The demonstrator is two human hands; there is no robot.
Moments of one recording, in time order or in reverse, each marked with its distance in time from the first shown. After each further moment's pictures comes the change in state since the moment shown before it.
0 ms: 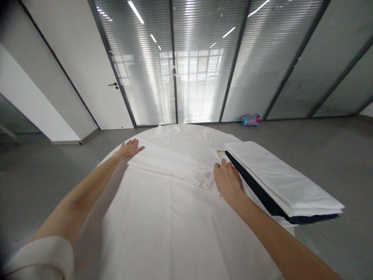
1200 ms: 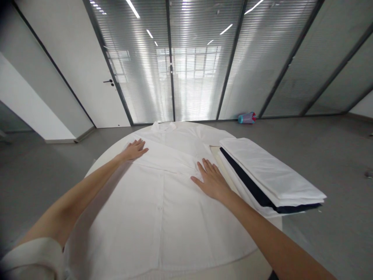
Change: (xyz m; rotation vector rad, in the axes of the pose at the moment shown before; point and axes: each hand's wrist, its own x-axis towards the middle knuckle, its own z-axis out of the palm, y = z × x) left_hand -0.033 0.052 0.004 -0.093 -0.039 0.164; right_hand -0.010 -0.009 0.044 0.355 -0.168 -0.170
